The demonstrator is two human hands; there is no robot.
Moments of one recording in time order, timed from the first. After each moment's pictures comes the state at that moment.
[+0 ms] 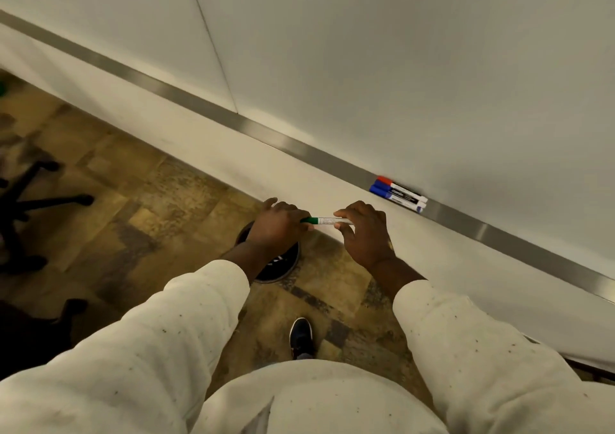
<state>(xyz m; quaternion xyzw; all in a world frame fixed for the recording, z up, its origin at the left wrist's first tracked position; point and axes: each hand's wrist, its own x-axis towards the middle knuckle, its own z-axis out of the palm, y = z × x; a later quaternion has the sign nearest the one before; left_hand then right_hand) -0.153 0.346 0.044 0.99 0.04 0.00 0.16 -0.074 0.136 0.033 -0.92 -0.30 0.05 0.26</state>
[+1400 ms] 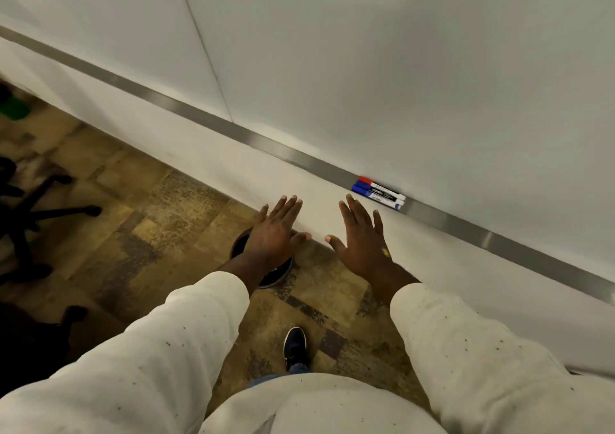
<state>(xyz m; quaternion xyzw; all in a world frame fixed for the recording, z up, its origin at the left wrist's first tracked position) -0.186 0.288 0.063 0.99 0.08 -0.06 0.13 -0.091 0.084 0.030 -0.93 -0.33 0.07 0.12</state>
